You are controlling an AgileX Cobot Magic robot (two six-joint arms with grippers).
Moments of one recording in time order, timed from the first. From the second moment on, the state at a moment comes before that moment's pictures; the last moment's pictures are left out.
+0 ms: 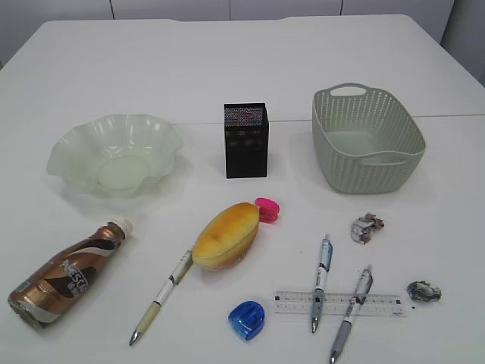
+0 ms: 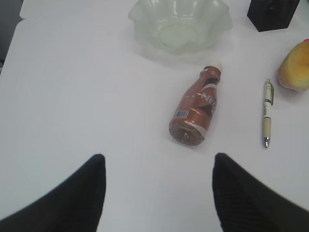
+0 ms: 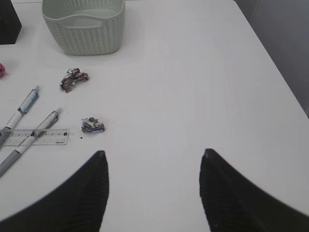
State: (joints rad) left arm -0.03 0.01 -0.51 -0.06 1.11 0.06; right arm -0.06 -0.02 -0.49 -0.09 1.15 0.01
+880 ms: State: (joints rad) left arm -0.03 0.01 -0.51 -0.06 1.11 0.06; right arm -0.06 -0.02 -0.49 -0.09 1.15 0.01
